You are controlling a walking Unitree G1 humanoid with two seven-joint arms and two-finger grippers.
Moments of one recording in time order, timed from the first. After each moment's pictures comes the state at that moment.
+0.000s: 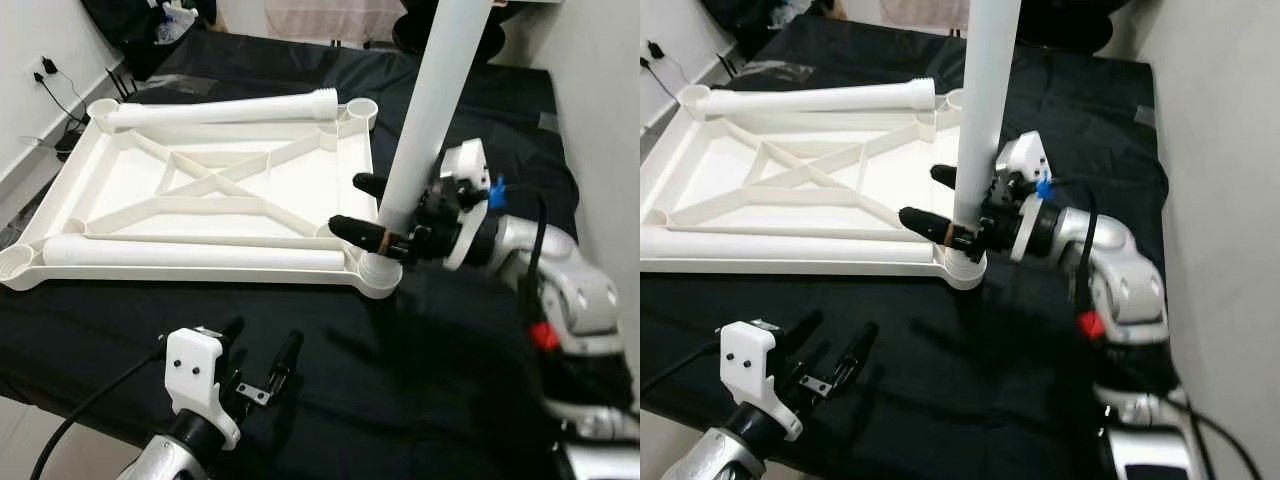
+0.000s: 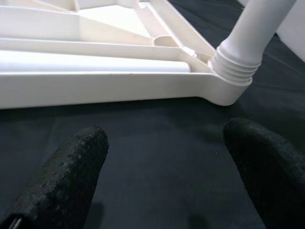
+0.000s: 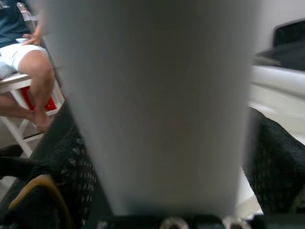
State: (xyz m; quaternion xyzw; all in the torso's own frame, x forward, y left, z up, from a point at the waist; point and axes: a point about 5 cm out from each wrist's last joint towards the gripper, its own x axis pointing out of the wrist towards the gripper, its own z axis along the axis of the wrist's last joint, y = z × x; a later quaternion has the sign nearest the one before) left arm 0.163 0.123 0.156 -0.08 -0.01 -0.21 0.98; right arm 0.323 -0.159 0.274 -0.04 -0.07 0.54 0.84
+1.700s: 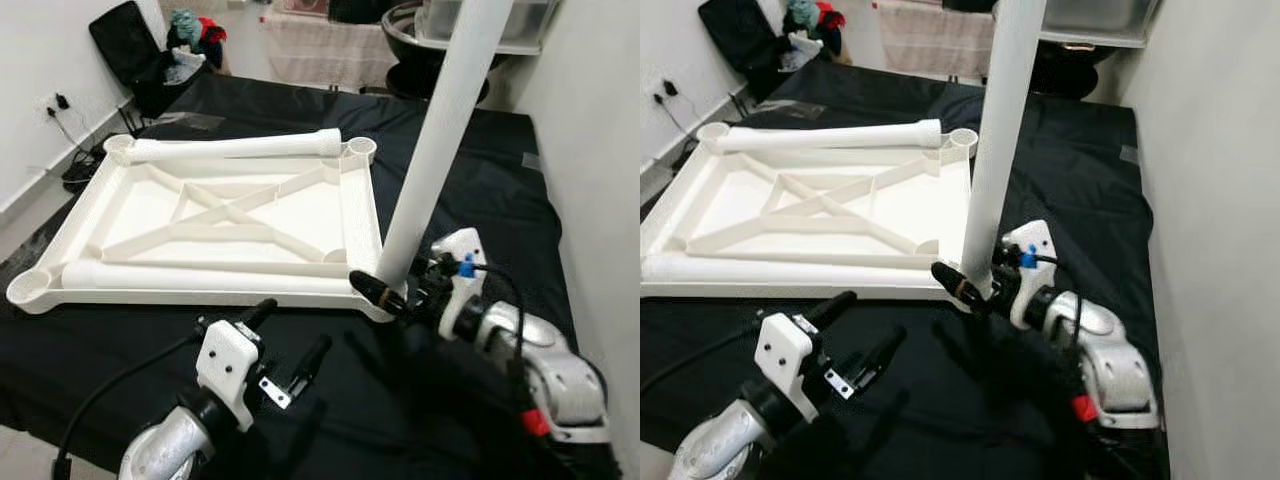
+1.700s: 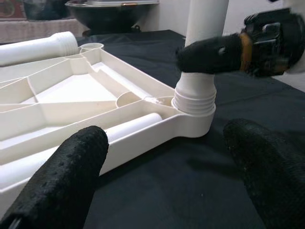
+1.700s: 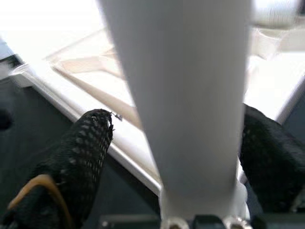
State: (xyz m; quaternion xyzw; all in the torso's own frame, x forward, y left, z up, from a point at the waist) left arm 0.186 0.111 0.148 0.02 -0.08 -0.32 0.94; right arm 0.283 -0.174 0.178 0.01 0.05 0.37 0.93
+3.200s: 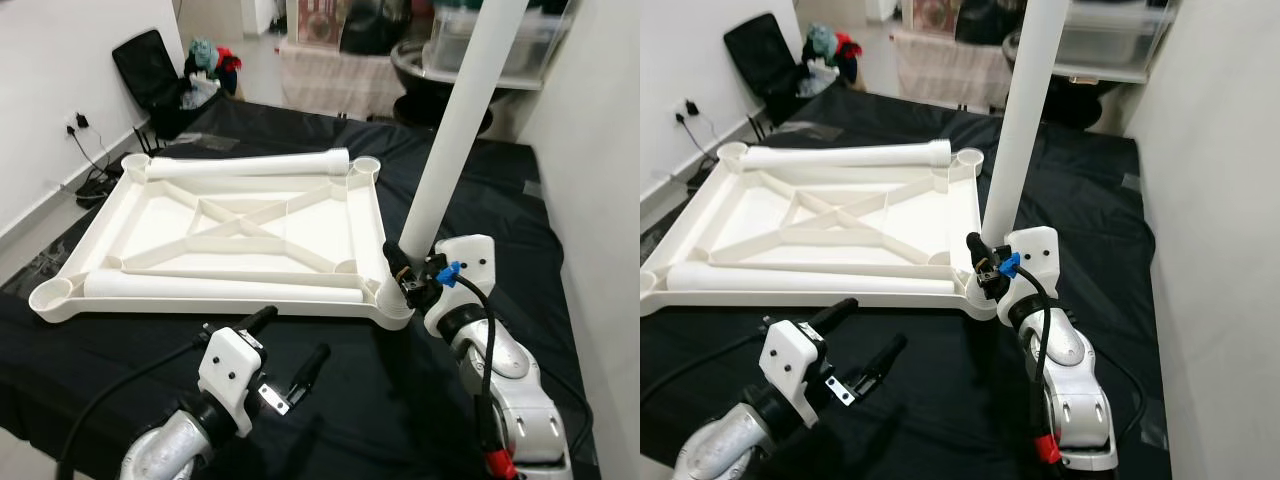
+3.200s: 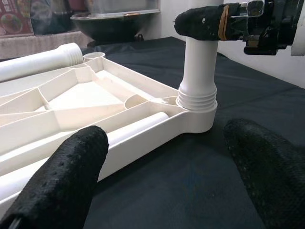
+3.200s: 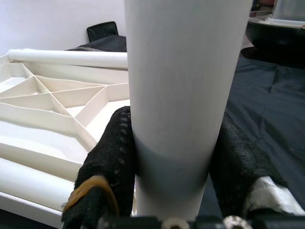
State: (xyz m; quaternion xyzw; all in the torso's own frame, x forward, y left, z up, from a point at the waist) left arm 0.197 0.111 0.141 0.04 -0.07 -0.32 0.94; right arm 0.279 -0.151 0.168 -0.03 0.02 0.11 0.99
